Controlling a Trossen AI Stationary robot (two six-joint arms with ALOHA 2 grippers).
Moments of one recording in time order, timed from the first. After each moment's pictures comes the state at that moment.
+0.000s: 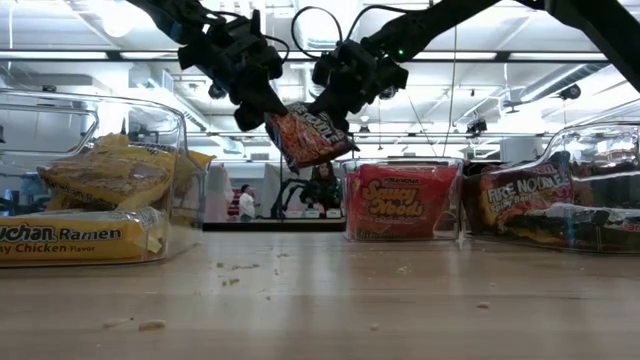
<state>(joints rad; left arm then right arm) 0.59 1.52 1.20 -0.51 0.59 0.14 -0.53 2.00 1.76 -0.67 -0.86 -0.30</state>
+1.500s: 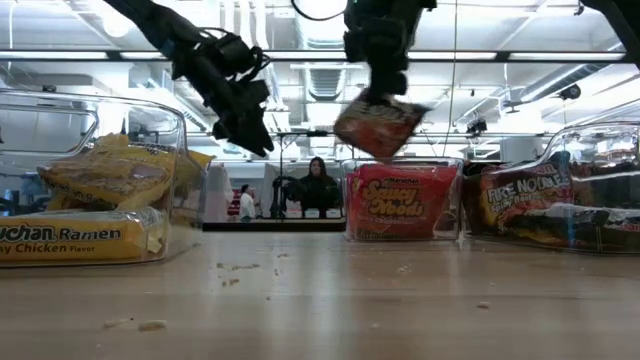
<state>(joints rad) 0.70 1.51 1.11 -0.39 0.17 0.08 -0.45 1.87 1.97 -1.30 -0.20 -0.15</state>
